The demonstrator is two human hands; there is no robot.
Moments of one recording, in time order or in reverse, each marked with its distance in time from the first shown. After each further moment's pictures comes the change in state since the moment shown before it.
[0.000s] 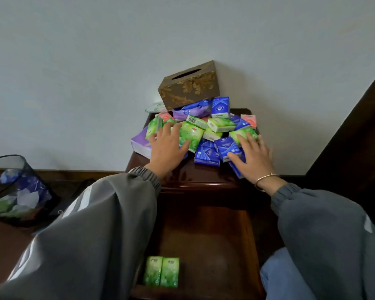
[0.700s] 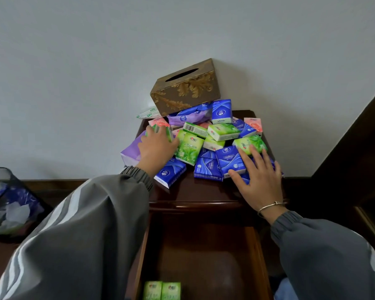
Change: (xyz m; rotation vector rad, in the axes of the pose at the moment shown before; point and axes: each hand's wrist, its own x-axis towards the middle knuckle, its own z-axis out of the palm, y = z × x) left_hand 0.073 -0.023 0.025 0.049 -0.188 -0.313; right_hand 0.000 0.005 0.038 -0.012 0.229 -0.011
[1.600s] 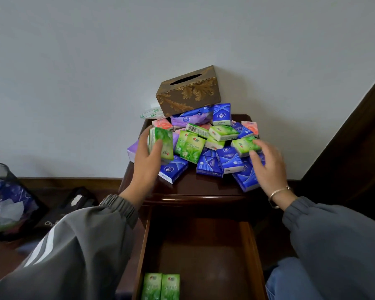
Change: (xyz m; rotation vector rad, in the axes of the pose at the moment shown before) left_hand -0.071 -0.041 -0.013 -1.245 0.088 0.023; right_hand 0.019 0.005 -0.035 0.411 0.194 0.030
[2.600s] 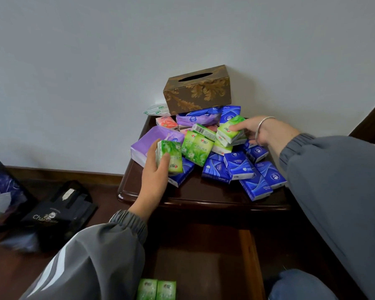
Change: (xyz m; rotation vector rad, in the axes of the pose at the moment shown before) left_hand -0.013 -0.035 0.001 0.119 0.005 -0.021; right_hand 0.136 -0.071 0.029 0.310 -0.643 0.865
